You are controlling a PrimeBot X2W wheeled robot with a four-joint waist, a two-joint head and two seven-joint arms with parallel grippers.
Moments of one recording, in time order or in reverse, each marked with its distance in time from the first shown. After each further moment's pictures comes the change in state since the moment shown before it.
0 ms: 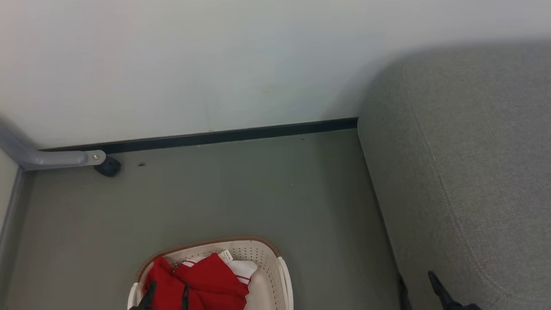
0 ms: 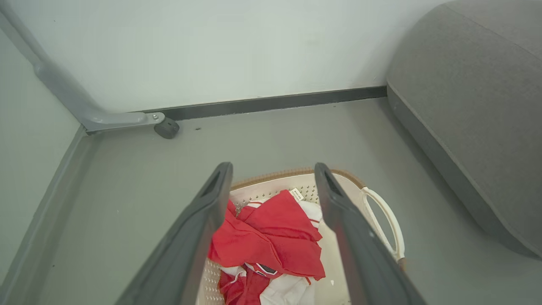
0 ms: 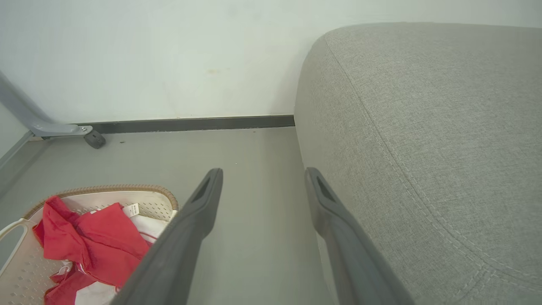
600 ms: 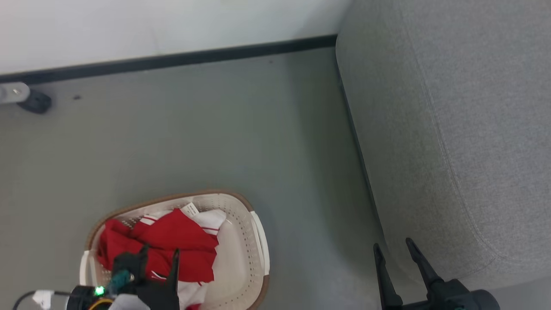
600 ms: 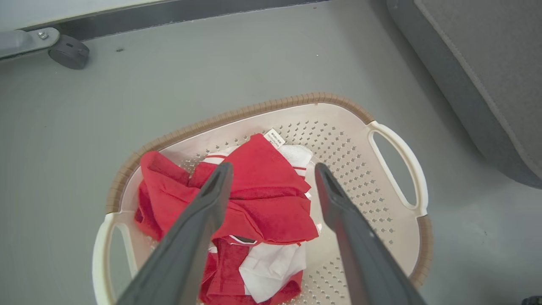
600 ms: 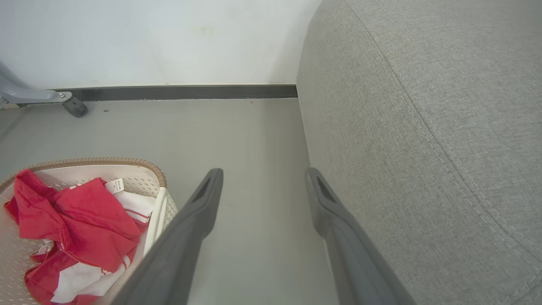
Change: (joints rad) left arm -0.263 0.036 -0.002 0.241 -0.008 -0.097 0.095; right arm -0.076 0.025 0.063 -0.084 -0.032 -0.009 -0.001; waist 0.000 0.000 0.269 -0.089
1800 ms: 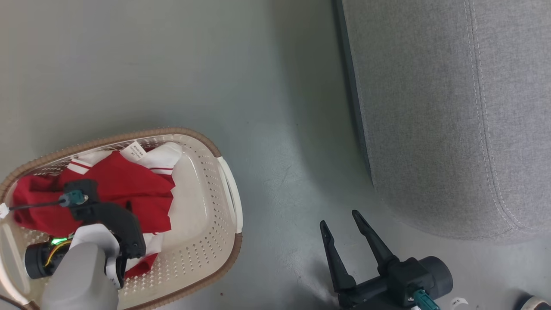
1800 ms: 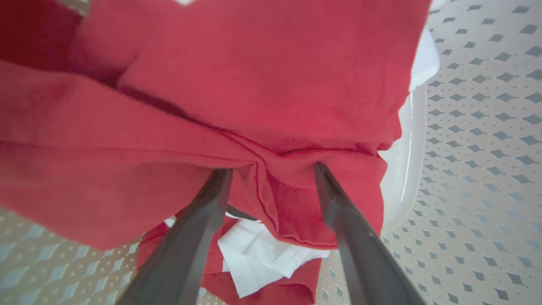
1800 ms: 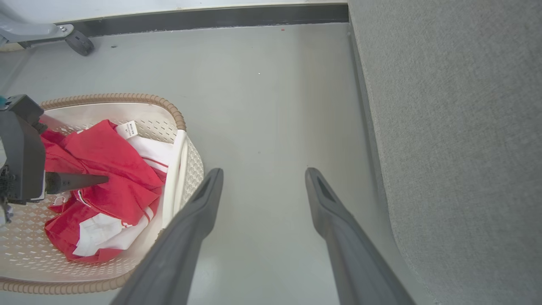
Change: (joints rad) left arm -0.388 0.011 0.125 0.357 -0.098 0.118 0.269; right arm -0.130 0.010 0.216 -0.059 0.079 -0.035 0.000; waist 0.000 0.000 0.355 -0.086
